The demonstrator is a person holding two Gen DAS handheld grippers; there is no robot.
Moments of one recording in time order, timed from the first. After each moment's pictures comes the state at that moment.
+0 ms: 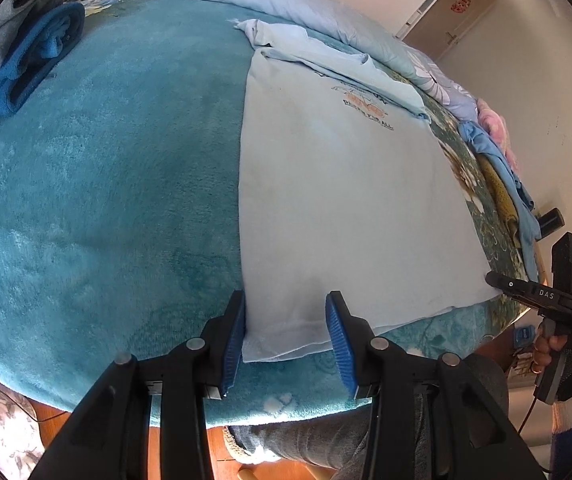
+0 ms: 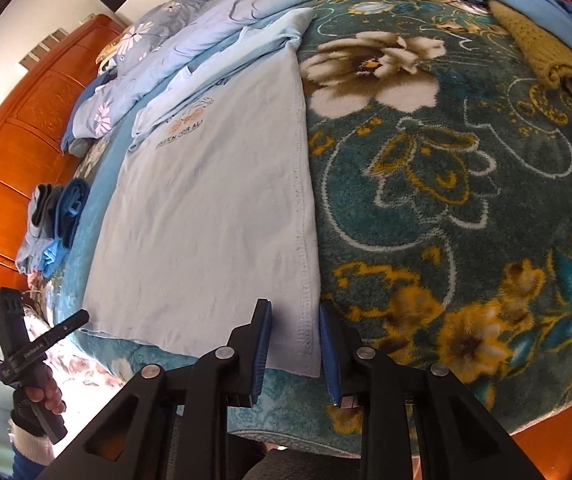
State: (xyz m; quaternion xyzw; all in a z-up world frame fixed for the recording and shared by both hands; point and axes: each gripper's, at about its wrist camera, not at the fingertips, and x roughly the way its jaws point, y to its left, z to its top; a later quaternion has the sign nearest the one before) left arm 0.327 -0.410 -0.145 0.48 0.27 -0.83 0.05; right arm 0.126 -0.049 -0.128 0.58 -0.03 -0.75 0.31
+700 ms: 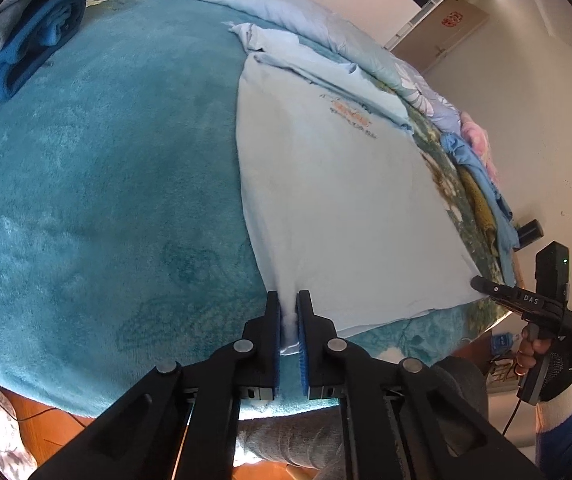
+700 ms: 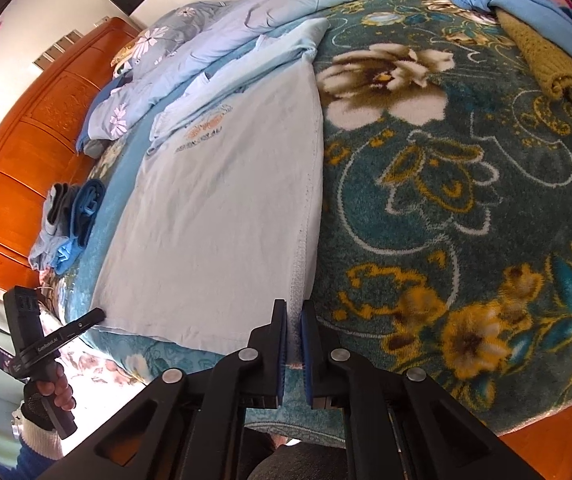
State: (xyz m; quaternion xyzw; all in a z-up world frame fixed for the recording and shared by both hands) left arm 0.334 -0.417 -0.138 0.44 0.31 -0.84 0.01; right arm 0.131 -0.045 -0.116 0.56 -0.04 -0.75 0.34
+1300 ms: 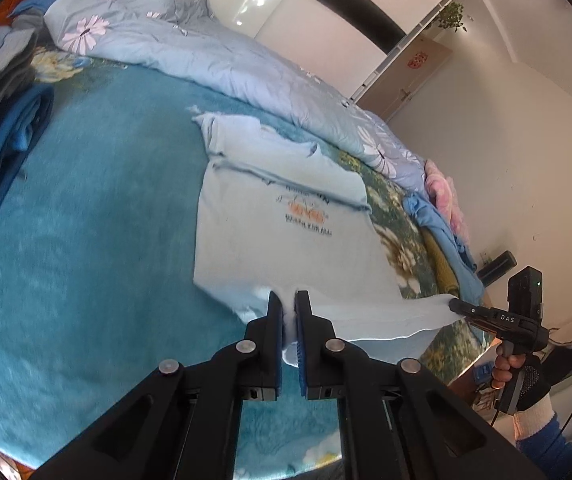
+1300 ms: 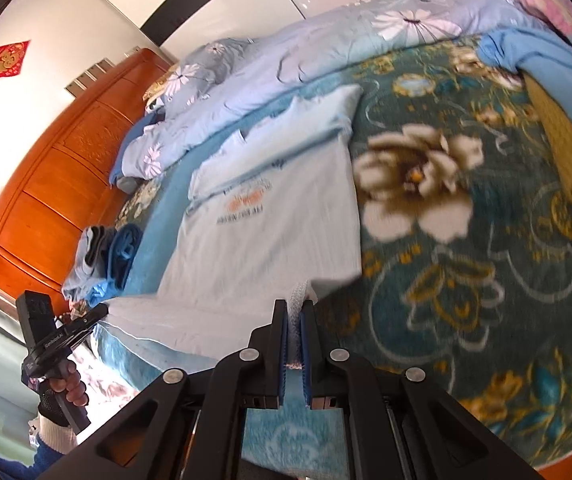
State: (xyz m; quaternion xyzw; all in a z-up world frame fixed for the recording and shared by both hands) left arm 0.292 -0.449 -0.069 0.35 0.31 -0.89 0.00; right arm 0.085 -0.060 -0.058 0.50 -0.08 -0.77 0.38
